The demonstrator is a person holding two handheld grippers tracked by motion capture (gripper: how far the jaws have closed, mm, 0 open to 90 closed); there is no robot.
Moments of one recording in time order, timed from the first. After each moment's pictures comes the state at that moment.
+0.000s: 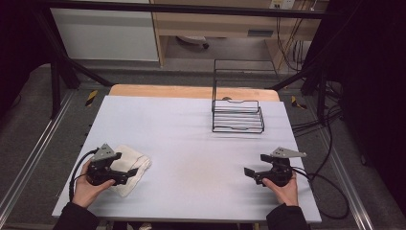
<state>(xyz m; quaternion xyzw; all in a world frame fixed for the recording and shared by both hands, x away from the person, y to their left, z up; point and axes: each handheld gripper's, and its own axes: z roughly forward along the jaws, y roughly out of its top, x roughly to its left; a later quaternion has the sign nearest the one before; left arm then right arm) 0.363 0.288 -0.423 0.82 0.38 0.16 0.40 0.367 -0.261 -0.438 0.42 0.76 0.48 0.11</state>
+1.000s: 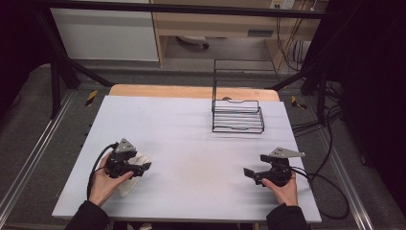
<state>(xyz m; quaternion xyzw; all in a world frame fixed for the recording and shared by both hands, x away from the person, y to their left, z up) 0.384 0.241 -0.423 0.83 0.41 0.16 0.34 0.368 -0.259 -0.440 0.42 0.76 0.47 0.11</state>
